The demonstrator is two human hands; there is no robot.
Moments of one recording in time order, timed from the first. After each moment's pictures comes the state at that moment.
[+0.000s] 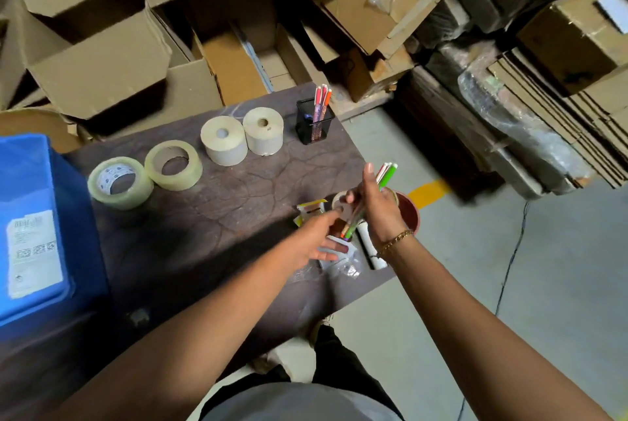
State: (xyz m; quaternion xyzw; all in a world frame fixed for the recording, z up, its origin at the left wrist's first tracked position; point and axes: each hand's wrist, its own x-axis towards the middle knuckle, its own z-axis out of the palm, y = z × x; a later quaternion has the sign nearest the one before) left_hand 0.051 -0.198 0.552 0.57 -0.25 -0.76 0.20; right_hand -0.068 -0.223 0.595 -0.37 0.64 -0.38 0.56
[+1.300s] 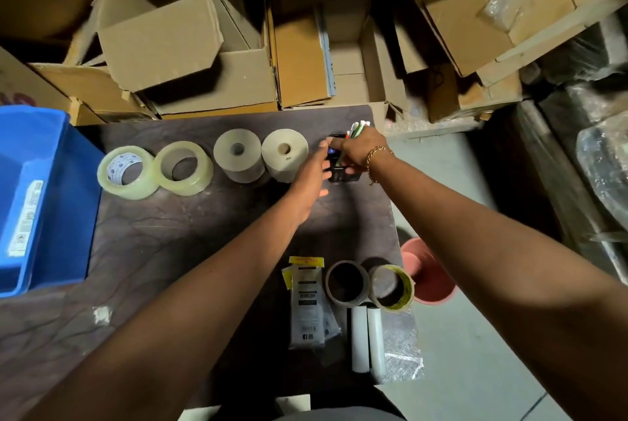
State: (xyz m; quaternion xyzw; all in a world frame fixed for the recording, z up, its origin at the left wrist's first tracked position) left_hand 0.069 -0.406 0.560 0.67 -0.11 -0.58 0.44; right_hand -0.003 -0.512 0.560 -0.60 0.63 -0.03 0.49
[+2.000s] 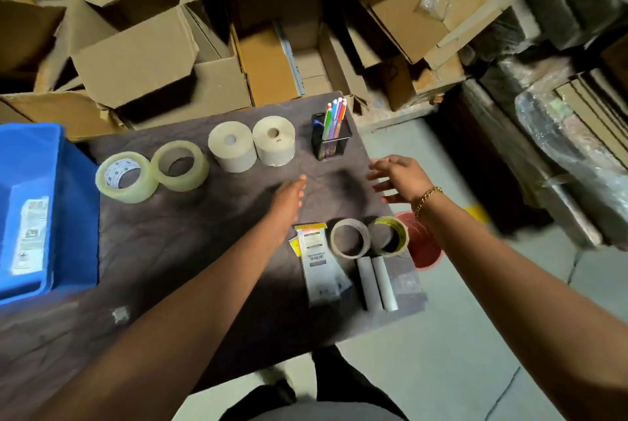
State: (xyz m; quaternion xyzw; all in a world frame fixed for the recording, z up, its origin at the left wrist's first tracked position) left_hand 0.075 -0.290 0.539 0.70 -0.18 -0.58 0.37; right_hand -0.128 -0.379 0.585 -0.49 0.64 -0.16 0.57
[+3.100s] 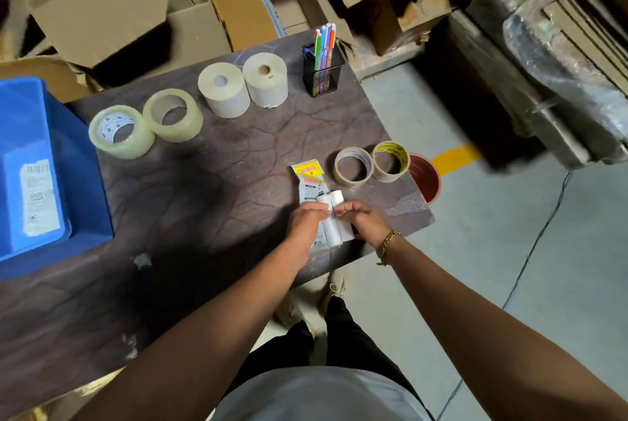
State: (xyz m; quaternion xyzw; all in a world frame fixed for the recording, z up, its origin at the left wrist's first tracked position) left_hand 0.025 -0.140 0.483 0.70 -0.13 -0.61 0.35; right_hand -0.111 -0.173 0.466 -0.39 0.63 -0.15 0.66
